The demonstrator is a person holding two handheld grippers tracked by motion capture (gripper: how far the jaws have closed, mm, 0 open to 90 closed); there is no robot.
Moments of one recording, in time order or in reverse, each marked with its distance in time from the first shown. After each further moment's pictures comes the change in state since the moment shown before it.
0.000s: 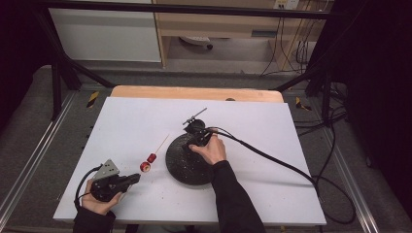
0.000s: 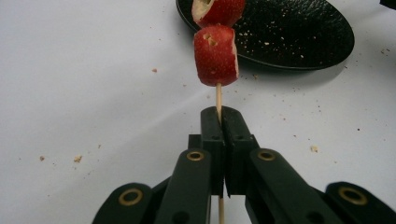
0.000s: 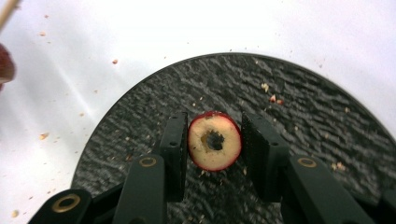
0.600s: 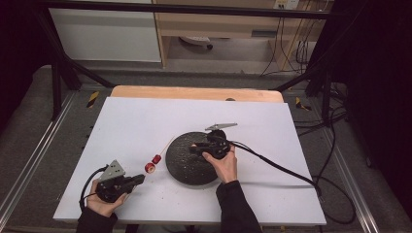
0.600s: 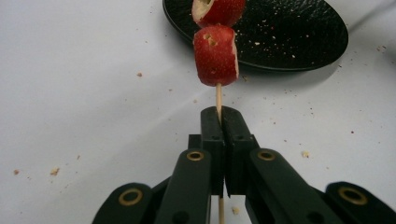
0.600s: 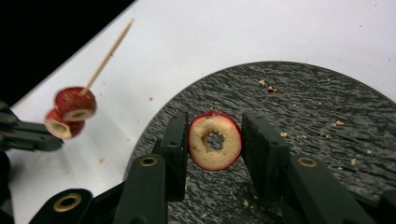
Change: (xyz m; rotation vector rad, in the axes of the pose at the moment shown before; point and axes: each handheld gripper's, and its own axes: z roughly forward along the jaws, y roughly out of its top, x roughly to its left) left arm -0.011 0.004 0.009 0.010 -0.006 0.022; right arm -0.005 -0.061 -0.029 -0.343 0.114 0.192
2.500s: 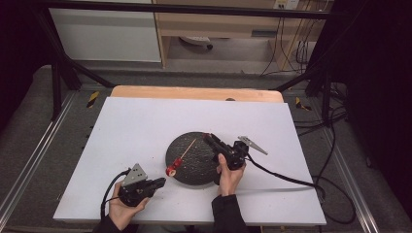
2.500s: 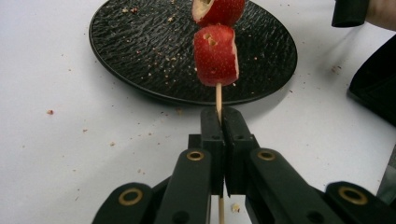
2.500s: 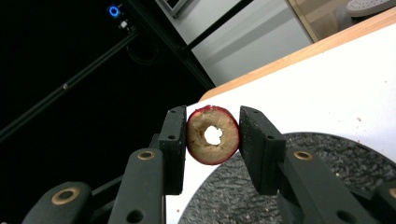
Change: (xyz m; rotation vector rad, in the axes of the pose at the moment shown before) left arm -0.048 0.016 0.031 -0.037 -0.053 0.007; right arm -0.012 -0.049 -0.031 -0.640 0.052 0.353
